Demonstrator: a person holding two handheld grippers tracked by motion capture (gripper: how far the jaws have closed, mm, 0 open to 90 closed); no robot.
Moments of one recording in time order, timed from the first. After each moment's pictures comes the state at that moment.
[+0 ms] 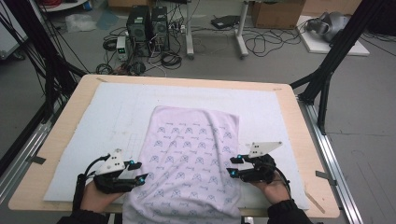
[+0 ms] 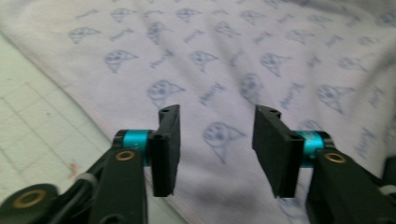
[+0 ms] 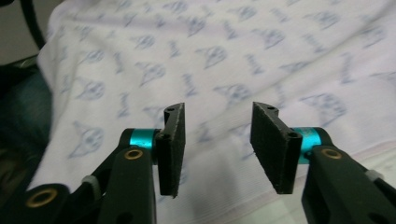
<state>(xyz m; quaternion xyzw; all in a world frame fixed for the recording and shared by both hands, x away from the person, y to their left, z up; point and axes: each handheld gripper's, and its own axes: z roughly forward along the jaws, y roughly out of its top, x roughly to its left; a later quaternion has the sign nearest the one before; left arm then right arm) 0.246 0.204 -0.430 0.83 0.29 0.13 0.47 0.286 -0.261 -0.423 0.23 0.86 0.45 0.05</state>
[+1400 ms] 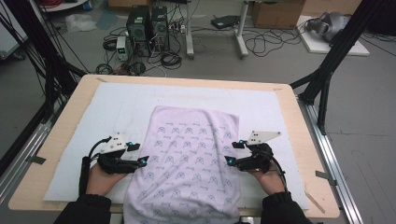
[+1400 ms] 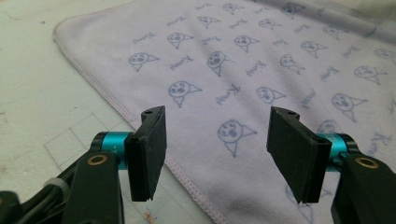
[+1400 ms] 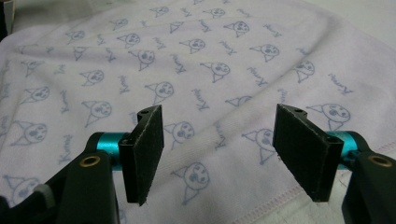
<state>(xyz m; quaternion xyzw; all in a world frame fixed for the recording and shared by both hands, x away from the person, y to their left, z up) 0.289 0.205 -0.425 0.82 0.31 0.15 0.46 0.314 -0.256 -0.416 0.26 0.85 0.46 0.09</state>
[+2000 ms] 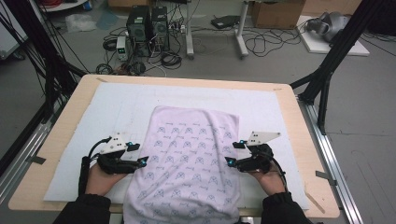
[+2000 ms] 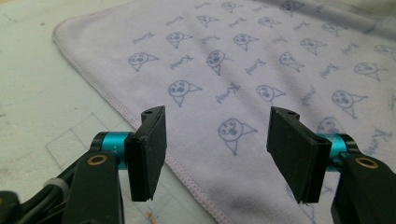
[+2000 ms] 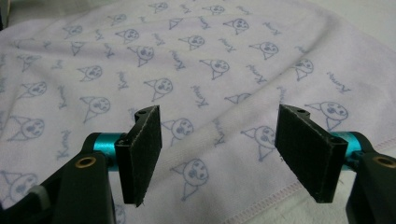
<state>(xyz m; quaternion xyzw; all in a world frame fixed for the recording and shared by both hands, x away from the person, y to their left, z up) 0.288 0.206 -0.425 0.82 0.30 0.16 0.46 0.313 -0.256 -0.416 0.25 0.85 0.46 0.10</state>
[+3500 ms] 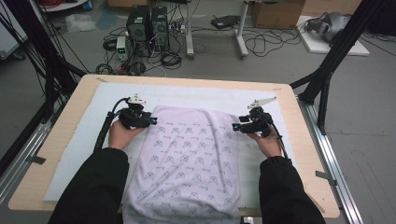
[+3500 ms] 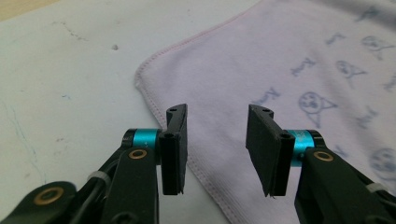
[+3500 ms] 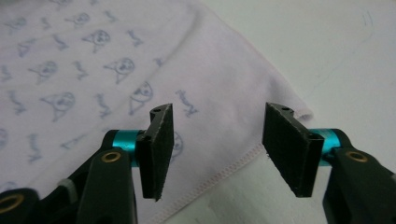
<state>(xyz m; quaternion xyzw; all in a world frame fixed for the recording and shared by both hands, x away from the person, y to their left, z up) 0.437 0.178 -0.421 0.82 0.38 0.16 0.38 0.432 -0.278 -0.412 0.35 0.85 0.39 0.10</state>
